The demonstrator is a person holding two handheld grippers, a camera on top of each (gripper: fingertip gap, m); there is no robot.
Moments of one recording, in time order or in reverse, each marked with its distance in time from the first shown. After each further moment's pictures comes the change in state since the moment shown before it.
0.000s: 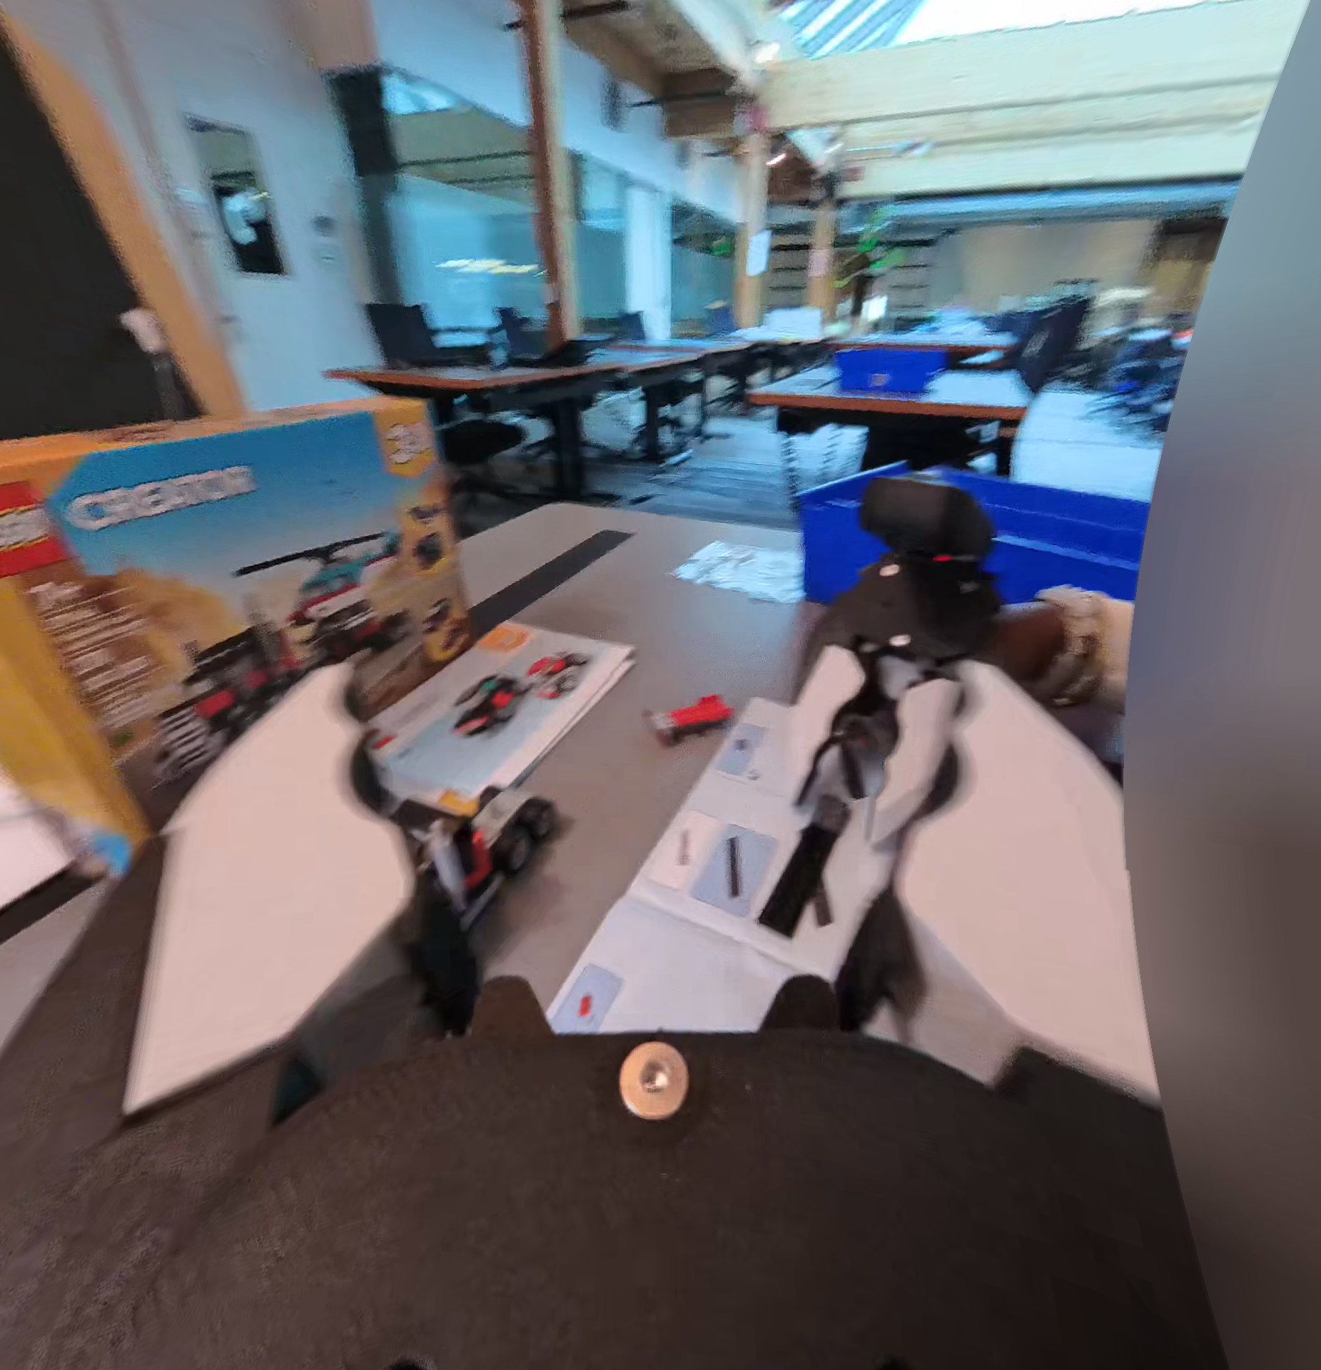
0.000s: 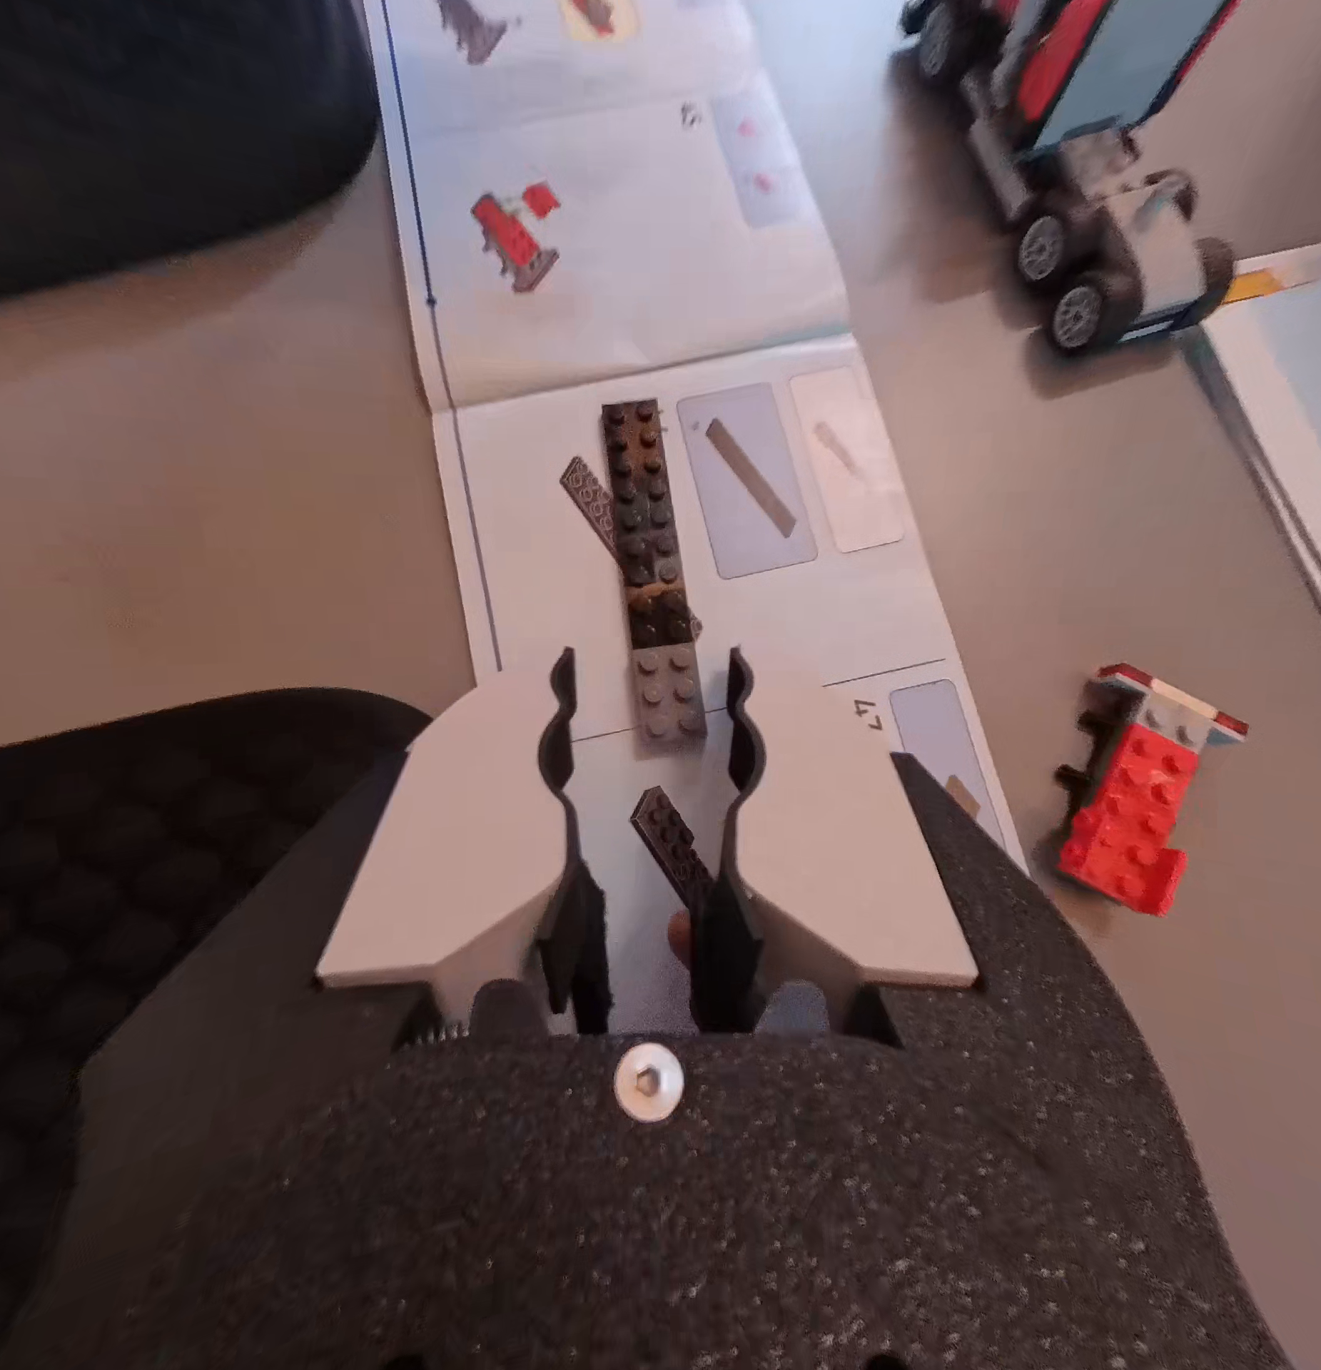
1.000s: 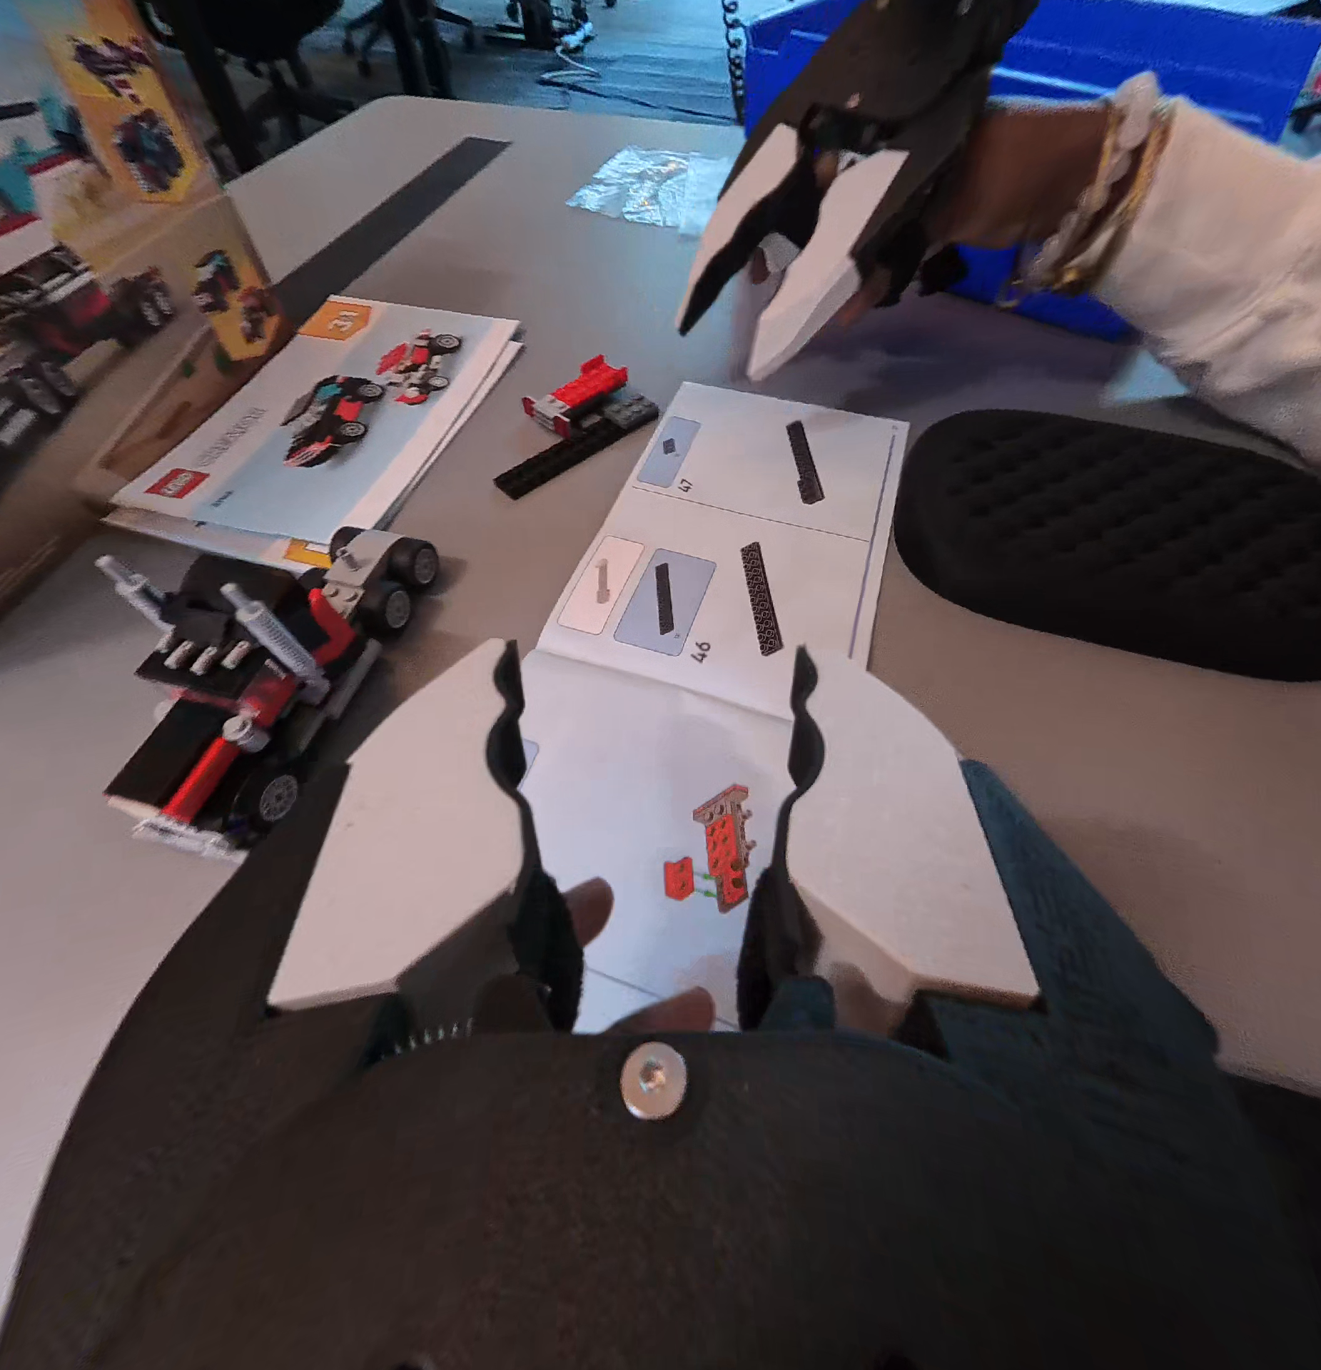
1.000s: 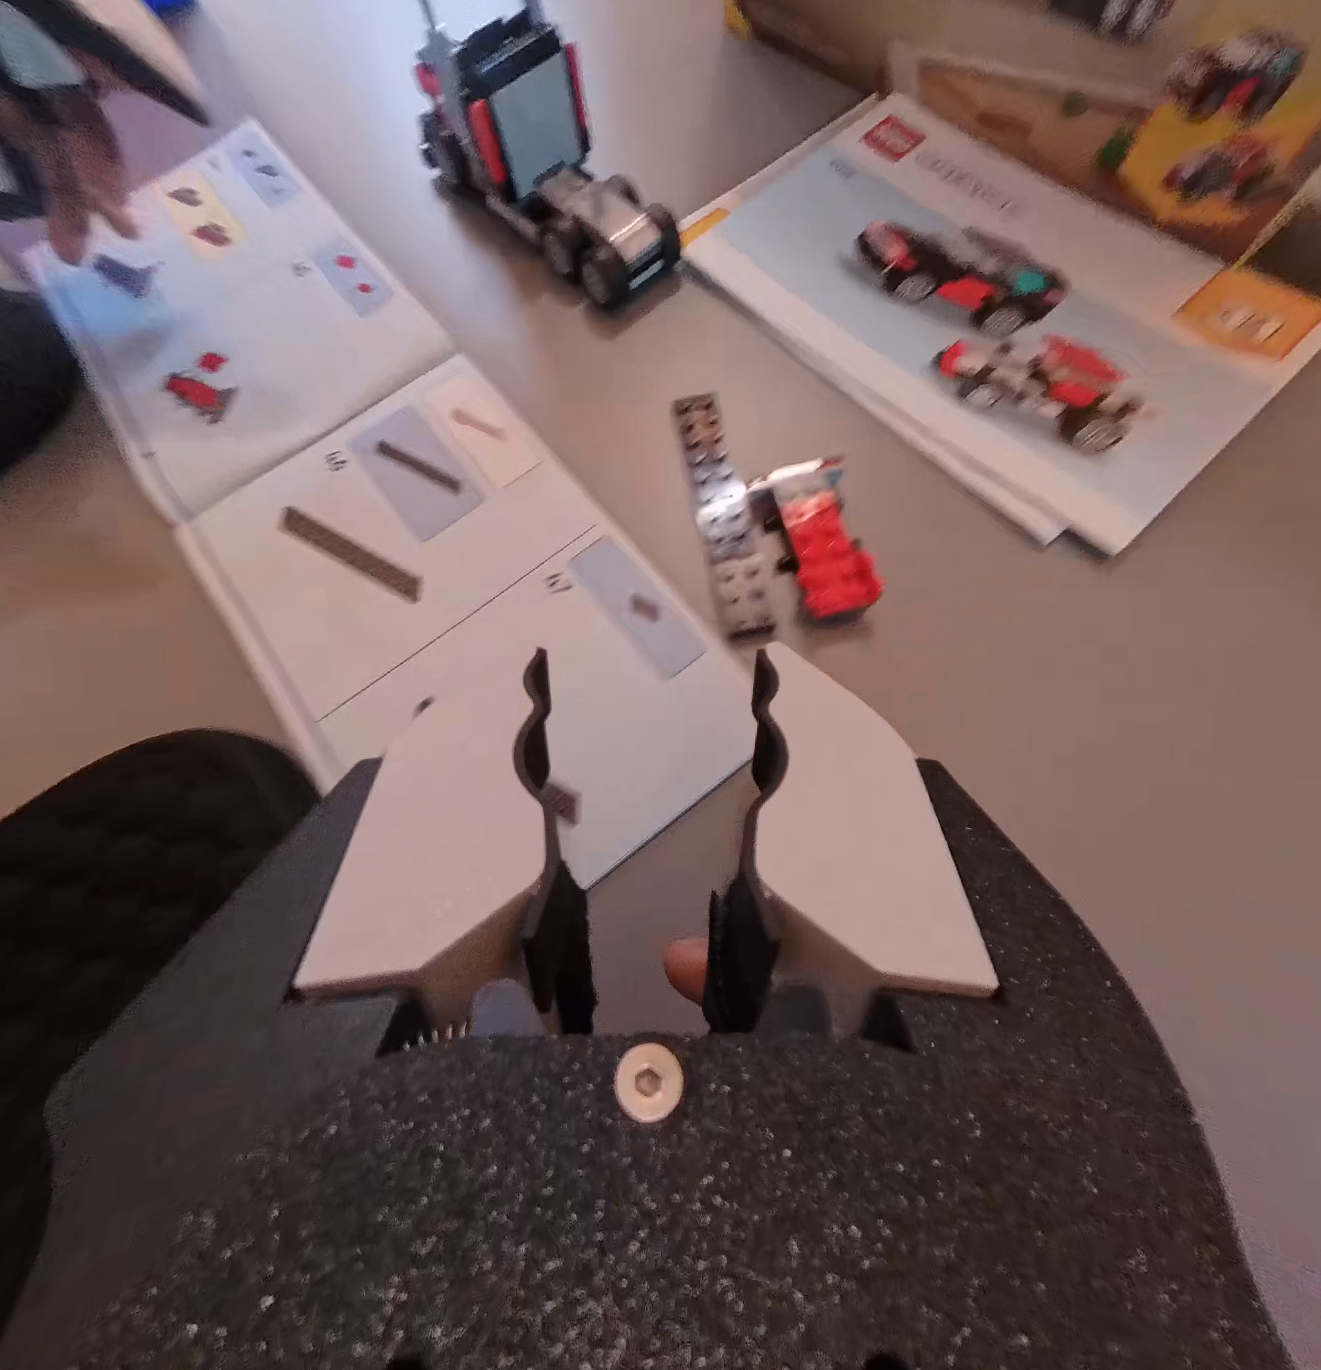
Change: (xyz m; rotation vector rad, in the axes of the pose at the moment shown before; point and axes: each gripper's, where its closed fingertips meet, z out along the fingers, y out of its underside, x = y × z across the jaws) left arm 0.022 0.098 -0.006 -0.459 0.099 0.027; right arm 0.071 0.027 -0.066 0.147 0.273 0.350
